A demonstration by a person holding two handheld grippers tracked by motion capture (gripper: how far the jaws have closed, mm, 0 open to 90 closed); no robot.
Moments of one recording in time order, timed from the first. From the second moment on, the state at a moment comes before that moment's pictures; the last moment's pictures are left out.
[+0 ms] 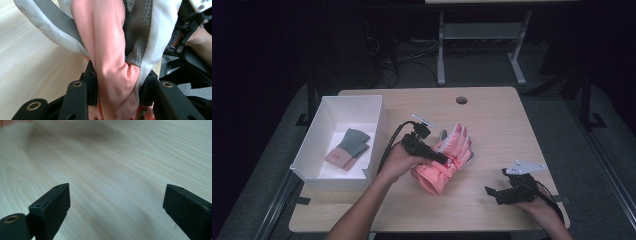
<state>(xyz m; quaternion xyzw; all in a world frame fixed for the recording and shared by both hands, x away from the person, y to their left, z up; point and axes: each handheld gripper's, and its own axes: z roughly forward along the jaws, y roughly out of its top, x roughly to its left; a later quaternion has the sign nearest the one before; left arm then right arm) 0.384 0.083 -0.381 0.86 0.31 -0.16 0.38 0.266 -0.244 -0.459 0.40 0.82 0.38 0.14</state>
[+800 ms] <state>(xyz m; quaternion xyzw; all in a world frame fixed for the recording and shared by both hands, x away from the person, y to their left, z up) 0.391 0.137 -0.300 0.85 0.33 -0.11 0.39 0.267 -0.242 -0.461 0.40 0.82 0.38 0.15</state>
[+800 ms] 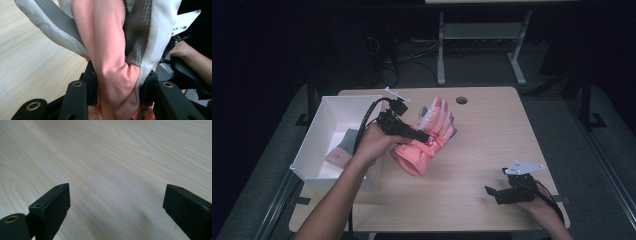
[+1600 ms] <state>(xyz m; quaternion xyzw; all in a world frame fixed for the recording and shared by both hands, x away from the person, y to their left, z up) 0.392 0.229 -0.259 0.82 0.39 -0.06 0.42 0.269 -0.243 -0.462 0.40 0.83 0.37 0.14</state>
